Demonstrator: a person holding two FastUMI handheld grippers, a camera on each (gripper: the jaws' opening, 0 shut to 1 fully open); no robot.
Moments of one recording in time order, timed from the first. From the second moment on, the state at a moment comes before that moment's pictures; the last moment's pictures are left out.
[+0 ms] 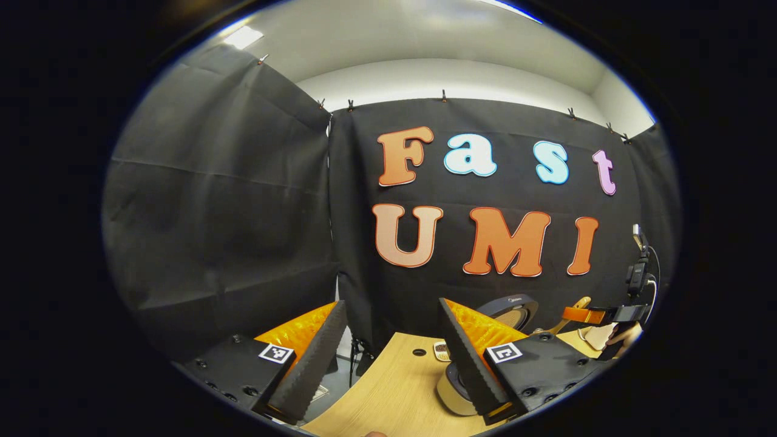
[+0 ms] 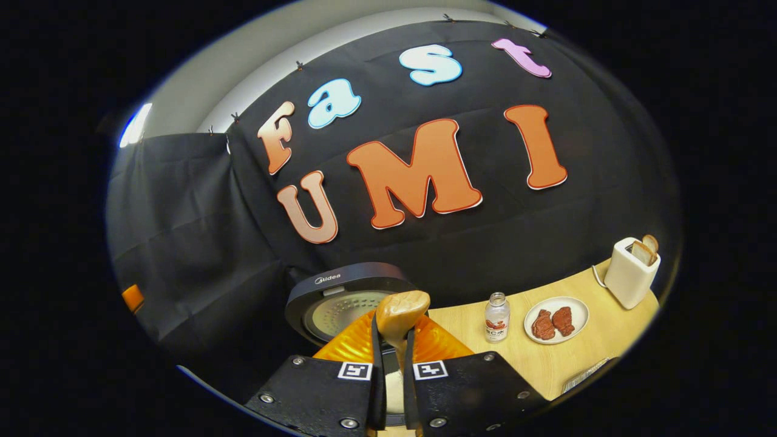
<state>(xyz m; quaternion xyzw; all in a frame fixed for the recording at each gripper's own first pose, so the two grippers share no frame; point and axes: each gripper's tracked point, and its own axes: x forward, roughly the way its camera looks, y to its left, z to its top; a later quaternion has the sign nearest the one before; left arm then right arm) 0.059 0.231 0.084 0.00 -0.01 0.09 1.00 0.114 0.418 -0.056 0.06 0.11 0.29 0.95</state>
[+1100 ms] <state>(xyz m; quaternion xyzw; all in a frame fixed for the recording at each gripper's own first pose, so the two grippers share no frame) 0.052 0.223 0.082 0.01 0.00 0.08 1.00 0.090 0.434 -0.070 -0.05 0.08 0.34 0.94</state>
